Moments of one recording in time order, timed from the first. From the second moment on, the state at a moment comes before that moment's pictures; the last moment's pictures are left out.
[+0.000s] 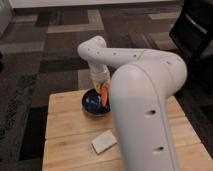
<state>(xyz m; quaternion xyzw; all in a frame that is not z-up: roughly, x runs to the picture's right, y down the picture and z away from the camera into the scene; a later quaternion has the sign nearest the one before) -0.021 0.000 0.813 -0.22 0.33 0.59 0.70</state>
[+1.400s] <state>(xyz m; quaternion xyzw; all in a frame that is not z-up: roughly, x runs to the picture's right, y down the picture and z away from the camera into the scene) -0.056 0.019 0.827 -0.23 0.27 0.56 0.75</state>
